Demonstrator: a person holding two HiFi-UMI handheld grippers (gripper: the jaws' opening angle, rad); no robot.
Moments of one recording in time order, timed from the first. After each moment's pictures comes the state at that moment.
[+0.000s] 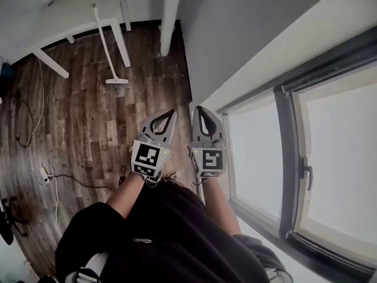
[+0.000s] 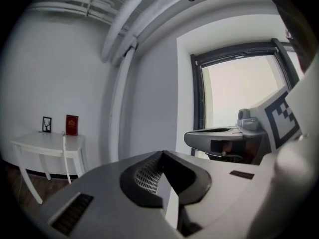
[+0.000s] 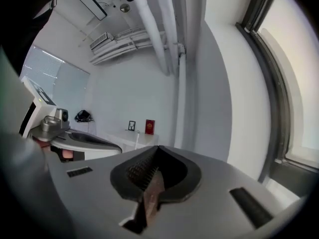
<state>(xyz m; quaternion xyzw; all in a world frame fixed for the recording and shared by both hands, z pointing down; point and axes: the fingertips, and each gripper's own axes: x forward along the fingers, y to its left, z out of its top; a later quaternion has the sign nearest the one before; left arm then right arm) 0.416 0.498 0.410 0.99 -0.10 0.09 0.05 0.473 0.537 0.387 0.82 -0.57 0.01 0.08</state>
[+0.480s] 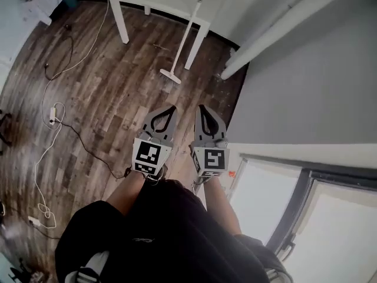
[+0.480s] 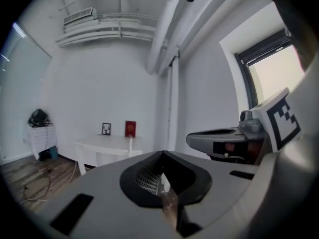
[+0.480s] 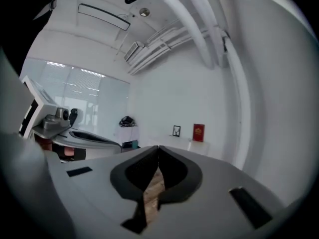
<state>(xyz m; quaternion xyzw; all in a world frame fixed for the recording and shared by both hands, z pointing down) 0.250 0.318 0.415 0.93 -0.36 0.07 0.07 0.323 0.327 0.398 0.65 -0.76 -0.01 0.08</state>
